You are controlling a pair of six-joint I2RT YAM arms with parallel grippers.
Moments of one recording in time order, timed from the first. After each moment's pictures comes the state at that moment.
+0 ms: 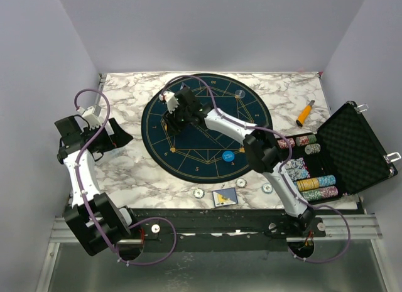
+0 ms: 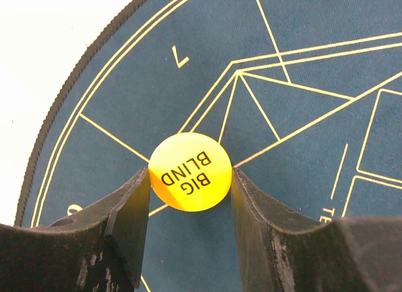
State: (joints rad) left arm 0.52 1.16 0.89 -0.58 0.78 0.06; right arm 0.79 2.43 2.10 -0.37 -0.27 -0.12
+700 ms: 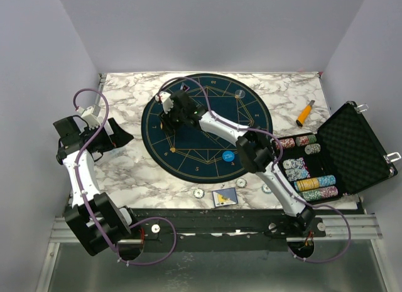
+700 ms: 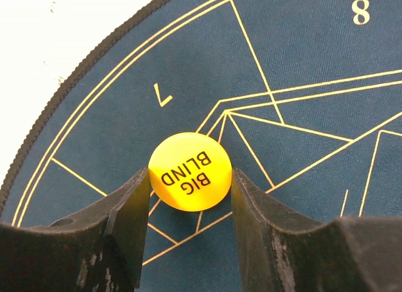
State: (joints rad) left arm 0.54 1.16 0.89 -0.58 0.84 0.06; right arm 0.81 2.57 2.24 -0.31 -0.24 -0.10
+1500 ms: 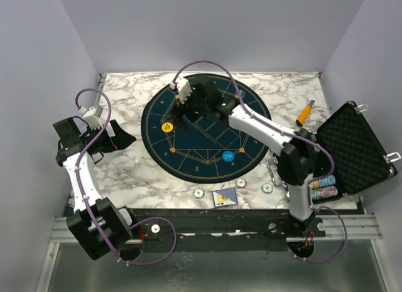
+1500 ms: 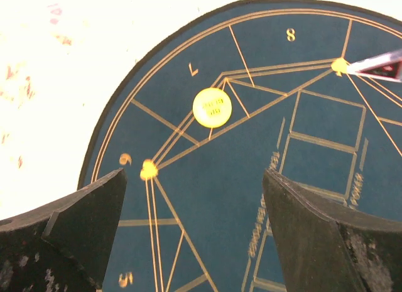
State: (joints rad) left arm 0.54 1.13 0.89 -0.61 0.92 0.12; right arm 0.80 2.09 1.89 -0.38 -0.22 -0.15
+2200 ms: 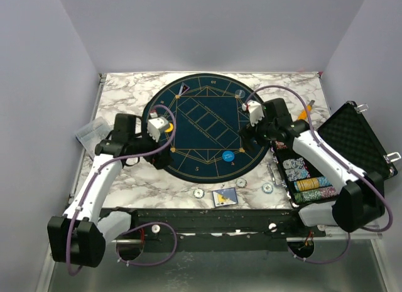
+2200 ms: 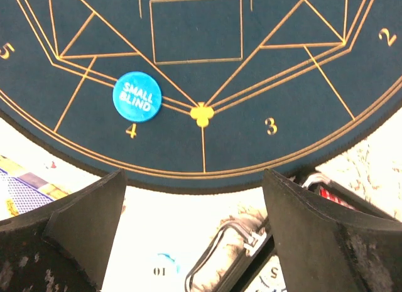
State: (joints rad) left arm -0.07 1.07 0.87 -0.67 0.71 0.37; right arm 0.41 1.39 1.09 -0.60 -0.22 -0.28
